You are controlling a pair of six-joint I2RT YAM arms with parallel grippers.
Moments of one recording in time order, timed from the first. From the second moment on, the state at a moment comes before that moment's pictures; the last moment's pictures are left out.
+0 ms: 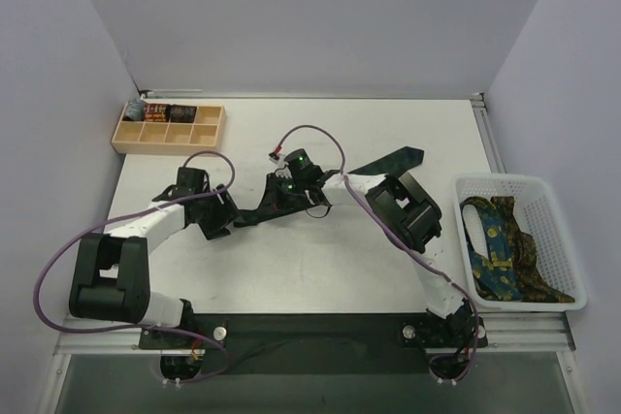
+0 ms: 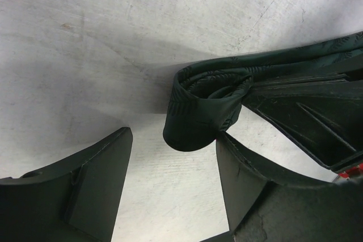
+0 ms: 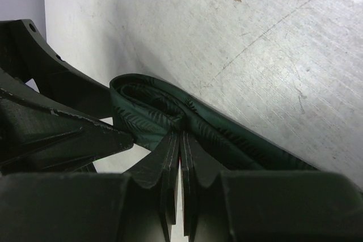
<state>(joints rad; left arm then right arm) -0.12 1.42 0.68 -0.35 0.26 -0.69 0.76 2.22 1.40 0.12 -0.55 0.68</state>
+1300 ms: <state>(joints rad) -0.18 1.48 0.67 -0.19 0.29 -0.67 0.75 2.24 1.41 0.11 -0.58 0.67</state>
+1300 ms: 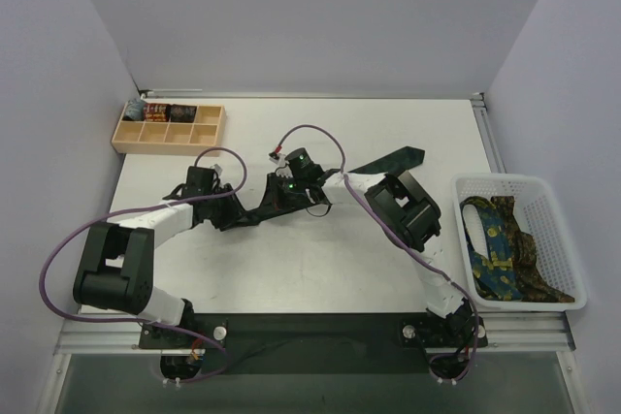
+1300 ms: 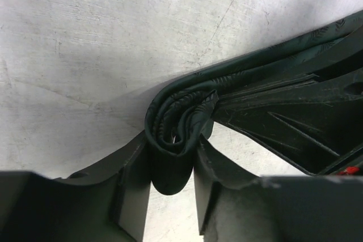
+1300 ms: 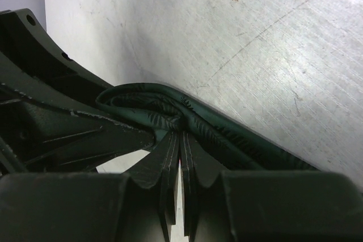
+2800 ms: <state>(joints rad) -0.20 1.32 0.77 -0.60 -0.08 -0.73 0.74 2.04 1.35 -0.25 -0.21 0.44</state>
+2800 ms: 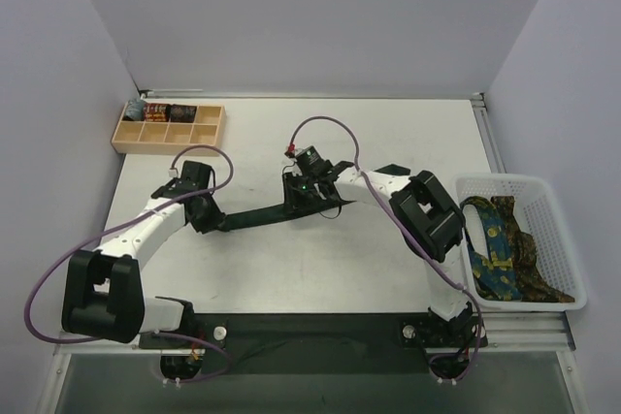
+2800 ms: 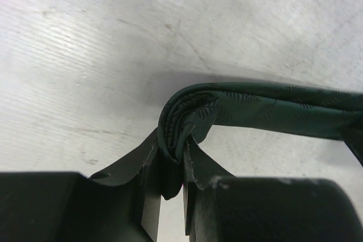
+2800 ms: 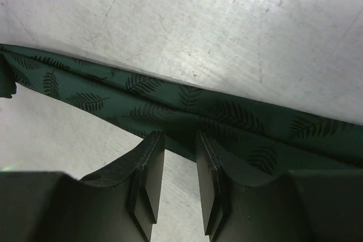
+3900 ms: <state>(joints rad) -0.47 1.73 1.12 -0.77 -0.63 -0.61 0.74 1.92 1.08 0.02 -0.30 0.58</state>
